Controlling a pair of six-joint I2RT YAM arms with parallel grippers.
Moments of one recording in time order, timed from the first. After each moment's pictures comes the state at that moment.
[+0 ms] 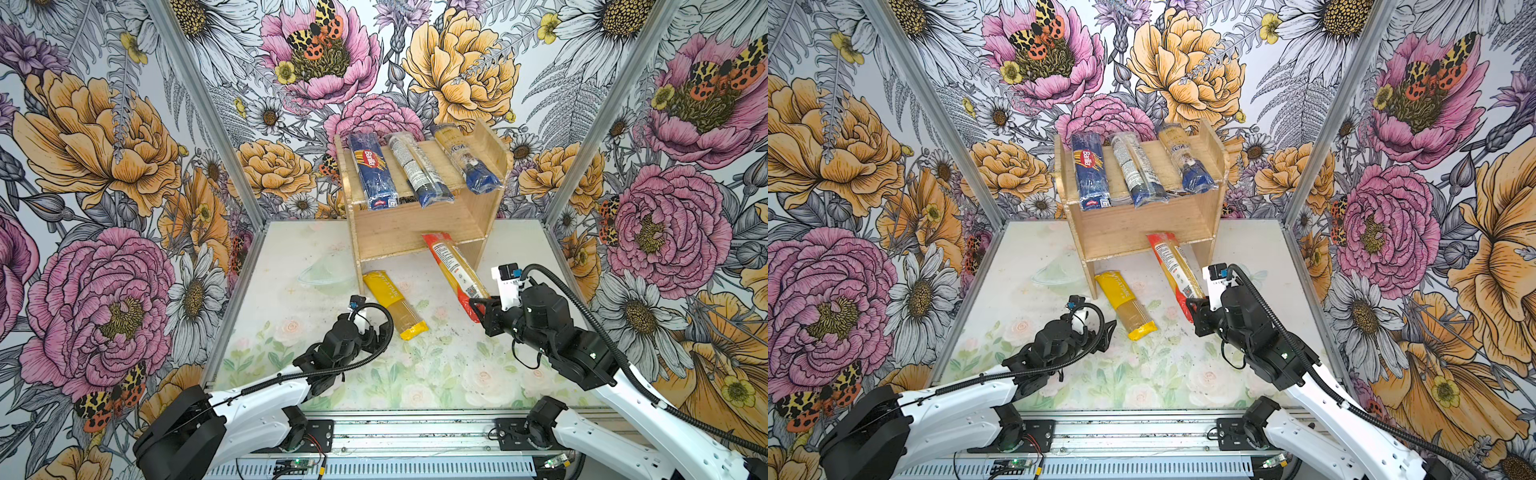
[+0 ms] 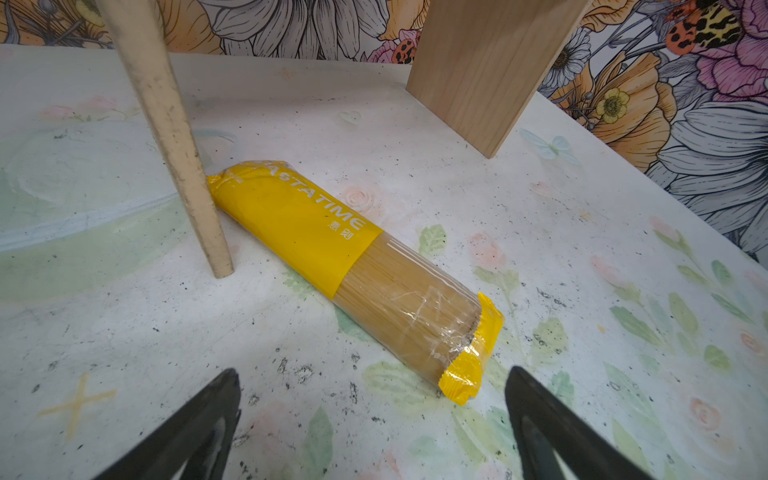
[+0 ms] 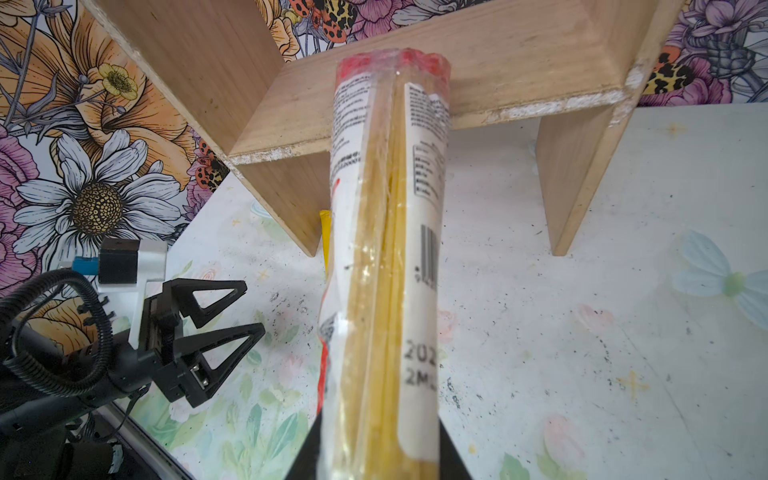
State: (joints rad) left arm -0.78 1.04 0.30 0.34 -0.23 -0.34; right arm 0.67 0.77 0.90 -0.63 0.07 0.38
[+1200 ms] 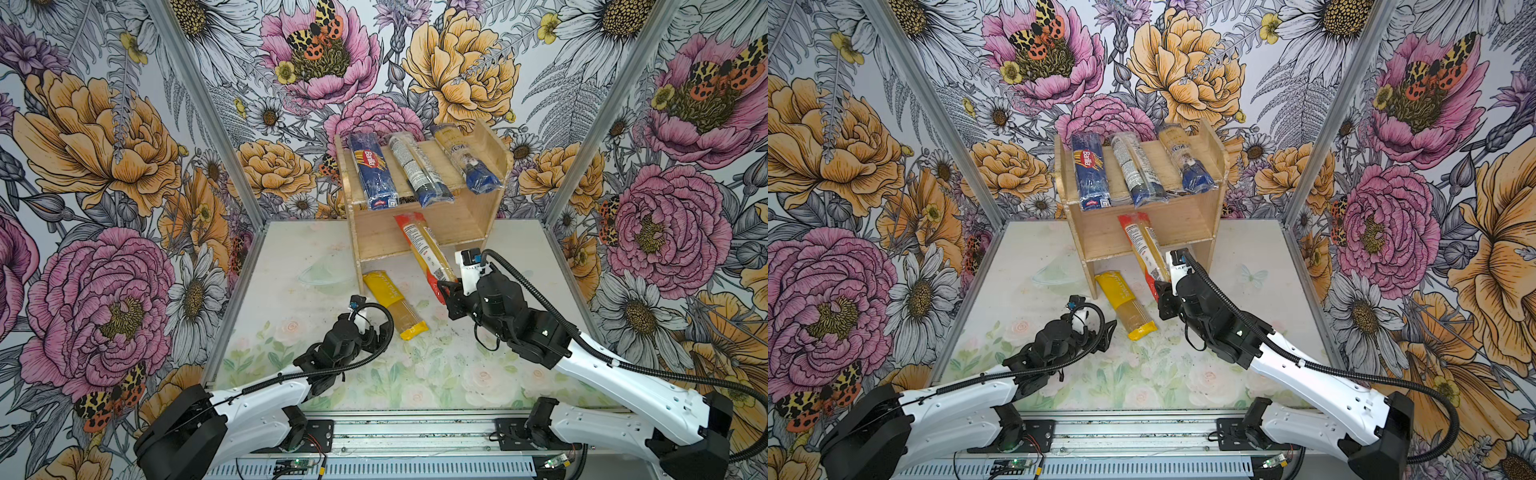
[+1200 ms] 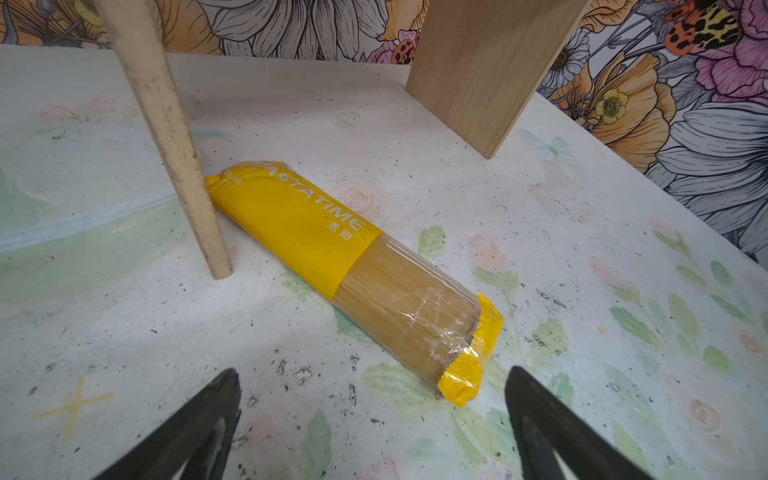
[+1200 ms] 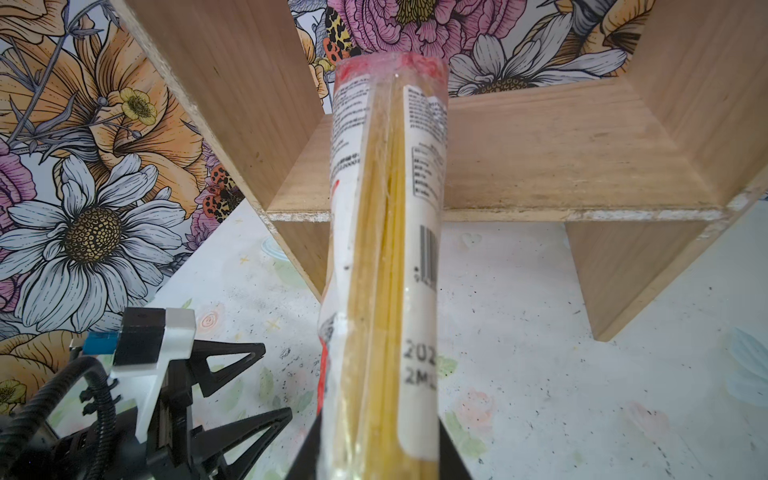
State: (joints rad) left arm -0.78 1.05 0.30 0.35 -0.23 -0.34; right arm 0.87 1.05 1.01 -0.38 0.30 0.37
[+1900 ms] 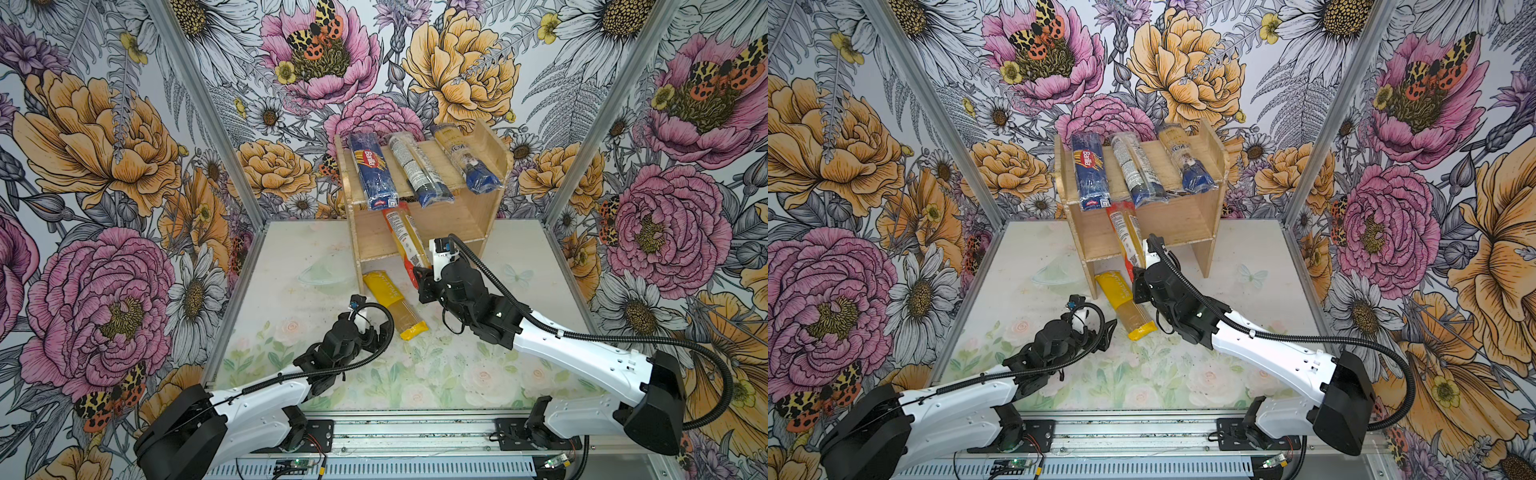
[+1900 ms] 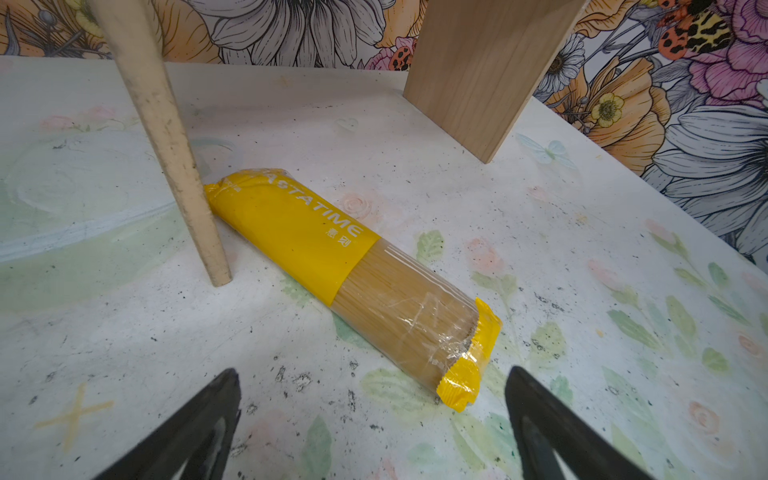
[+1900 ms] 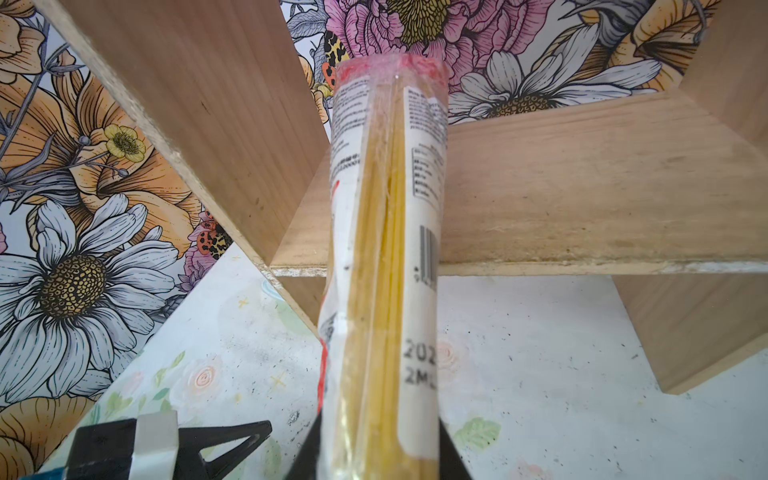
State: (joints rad) left arm -0.78 1.05 0.30 0.37 -0.23 -0.32; right arm 0.89 1.32 1.11 -0.17 0.36 0.42
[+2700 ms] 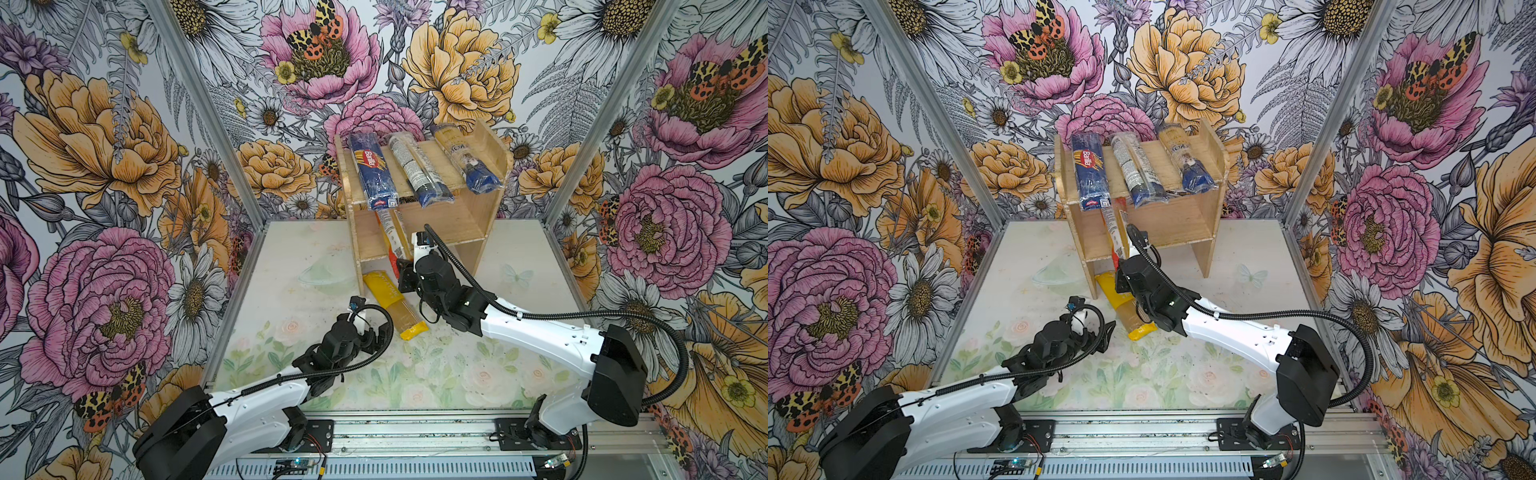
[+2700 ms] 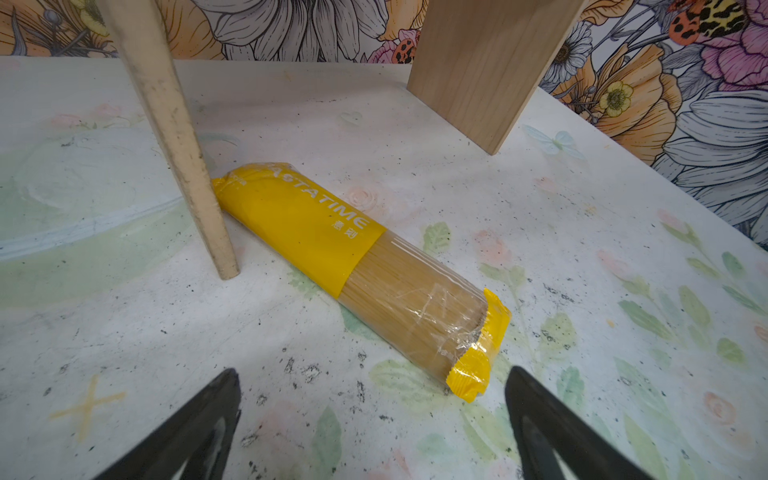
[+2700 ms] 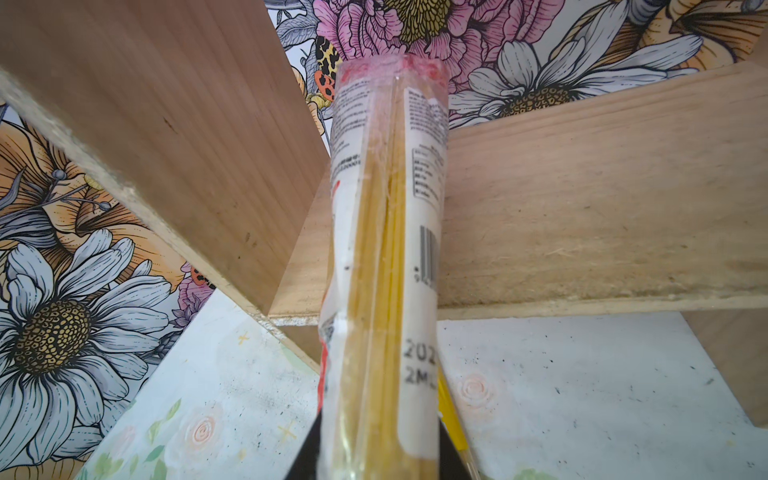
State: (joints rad) left arm -0.77 1.03 0.28 0.36 -0.23 -0.31; right arm 0.89 1.53 1.21 -0.06 0.40 0.47
